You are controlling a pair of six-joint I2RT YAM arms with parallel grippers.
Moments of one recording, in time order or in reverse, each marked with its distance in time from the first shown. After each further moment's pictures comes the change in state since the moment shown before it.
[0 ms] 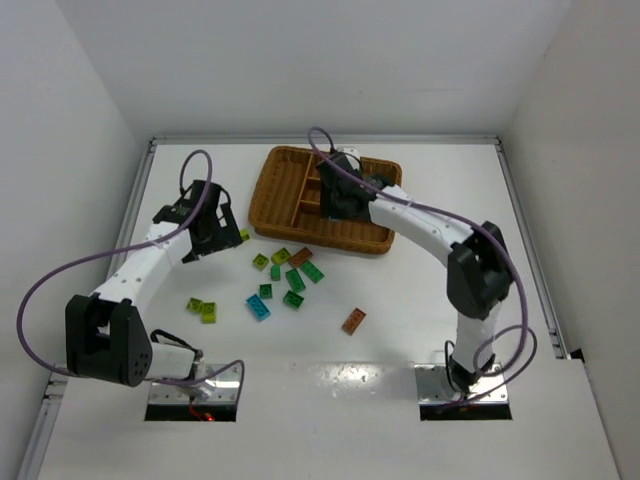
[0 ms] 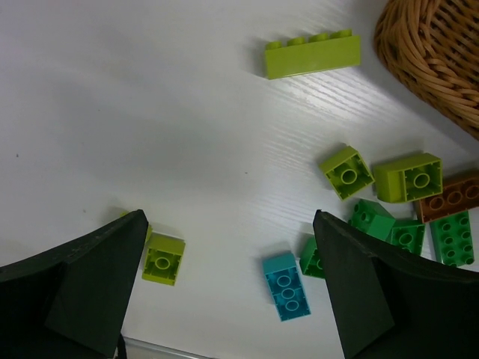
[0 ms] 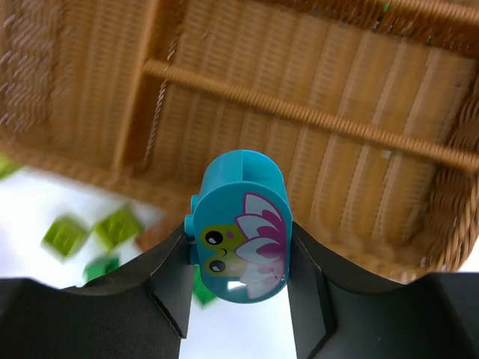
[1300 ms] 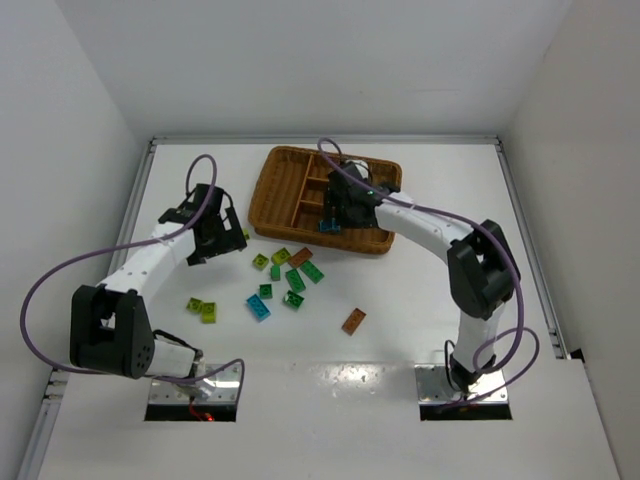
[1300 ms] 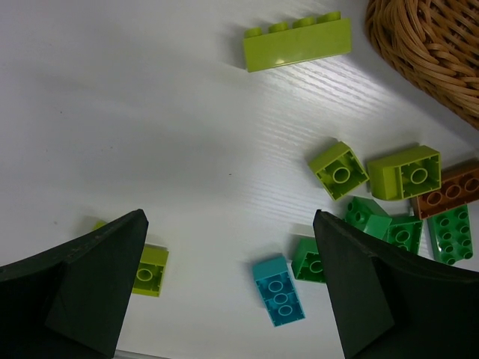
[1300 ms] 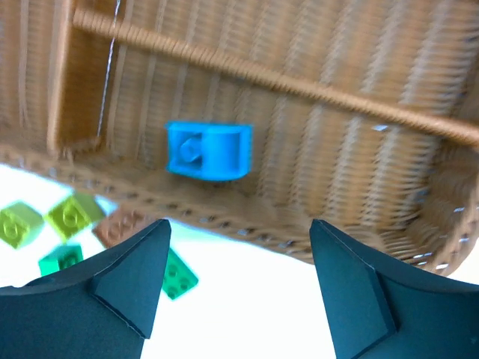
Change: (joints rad) left arm 0.006 0.039 -0.044 0.074 0.072 0.008; right arm -0.070 0.031 -0.087 0.051 -0.072 -0.012
